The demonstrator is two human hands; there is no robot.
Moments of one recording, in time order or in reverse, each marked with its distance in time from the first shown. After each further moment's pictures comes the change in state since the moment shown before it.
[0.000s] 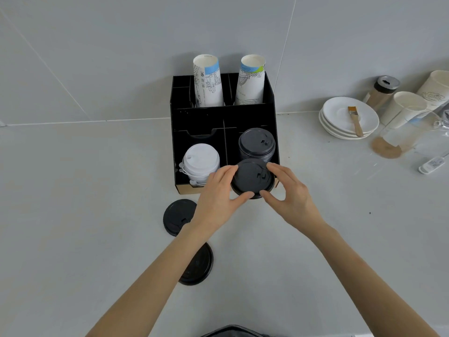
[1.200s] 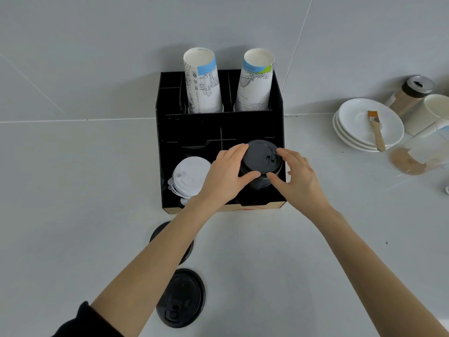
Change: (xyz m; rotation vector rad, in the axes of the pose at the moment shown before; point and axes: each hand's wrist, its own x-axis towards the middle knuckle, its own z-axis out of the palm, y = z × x) left_hand 0.113 -0.013 0.009 0.063 -0.117 -0.017; right_hand 0.097 0.031 -0.005 -0.090 -0.024 0.118
